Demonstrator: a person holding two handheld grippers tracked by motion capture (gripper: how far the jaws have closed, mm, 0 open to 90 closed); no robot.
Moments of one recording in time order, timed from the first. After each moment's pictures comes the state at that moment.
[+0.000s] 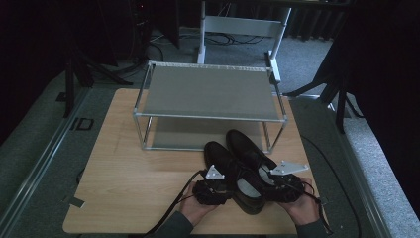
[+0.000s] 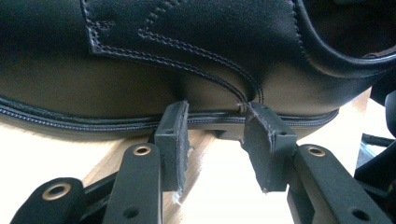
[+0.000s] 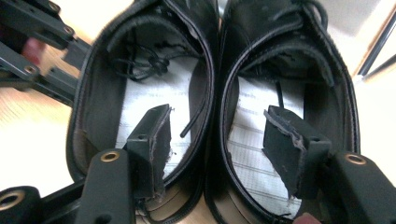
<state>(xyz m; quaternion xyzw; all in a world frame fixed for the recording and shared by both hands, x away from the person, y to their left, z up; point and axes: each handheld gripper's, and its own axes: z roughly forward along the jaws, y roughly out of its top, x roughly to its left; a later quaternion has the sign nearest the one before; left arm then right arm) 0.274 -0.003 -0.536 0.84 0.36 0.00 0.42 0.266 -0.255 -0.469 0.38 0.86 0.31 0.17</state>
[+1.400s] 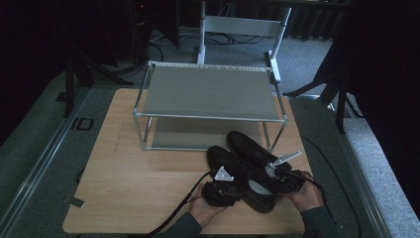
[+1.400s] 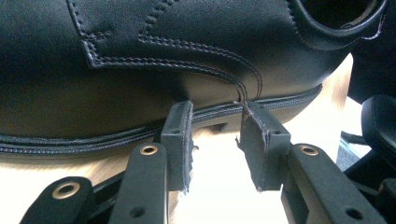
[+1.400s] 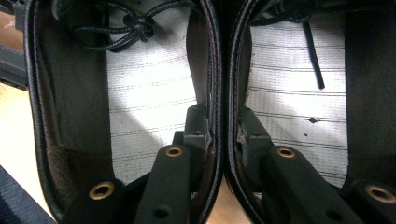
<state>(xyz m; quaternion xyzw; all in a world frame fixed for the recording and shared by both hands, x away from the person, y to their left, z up) 0.272 -0.027 -0.536 0.83 0.34 -0.02 0.43 0.302 -0.269 -0.479 0.40 0.89 0.21 0.07</state>
